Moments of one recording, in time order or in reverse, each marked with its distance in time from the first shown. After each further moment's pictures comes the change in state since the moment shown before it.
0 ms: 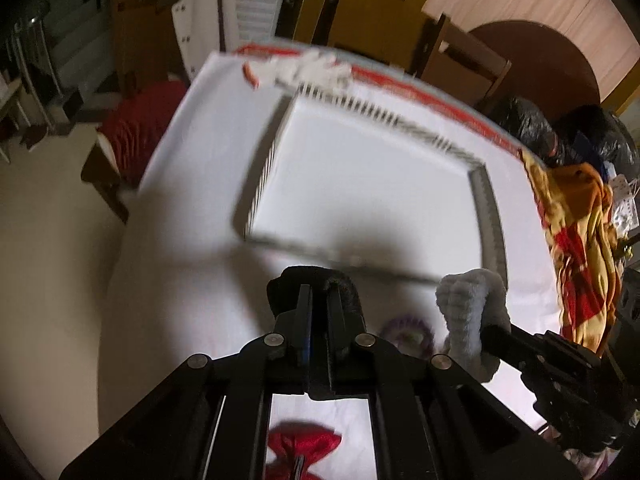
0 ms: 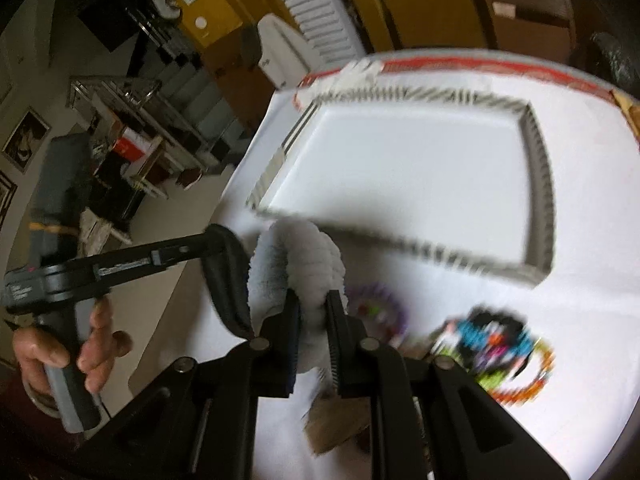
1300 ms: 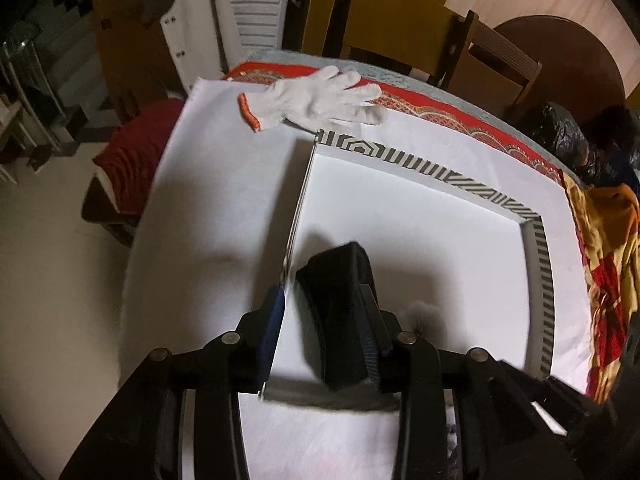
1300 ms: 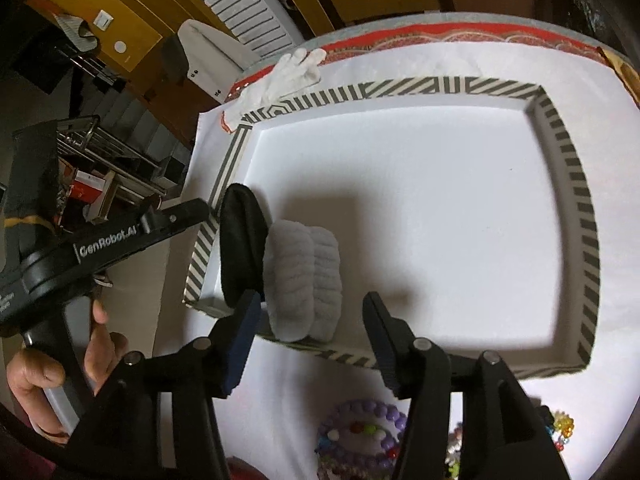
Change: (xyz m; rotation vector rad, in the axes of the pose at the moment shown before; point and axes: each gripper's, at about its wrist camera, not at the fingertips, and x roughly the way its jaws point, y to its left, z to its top) left arm 0.071 0.009 0.087 0.033 0.011 0.094; right arm 0.102 -0.028 0.080 0.222 0.059 -0.081
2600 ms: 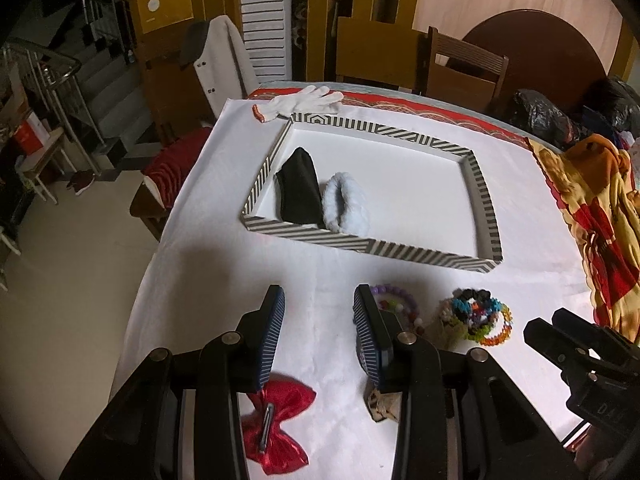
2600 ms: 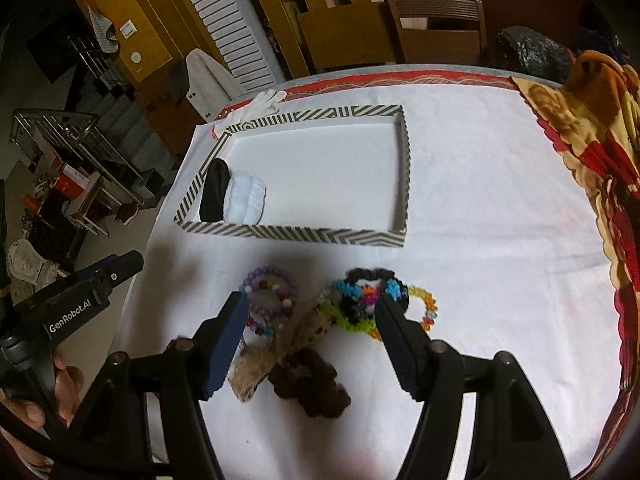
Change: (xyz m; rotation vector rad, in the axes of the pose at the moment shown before) left arm -0.117 -0.082 -0.167 0.041 -0.167 0.125; right arm -0.164 -0.052 -0.133 -0.091 -0.157 -0.135
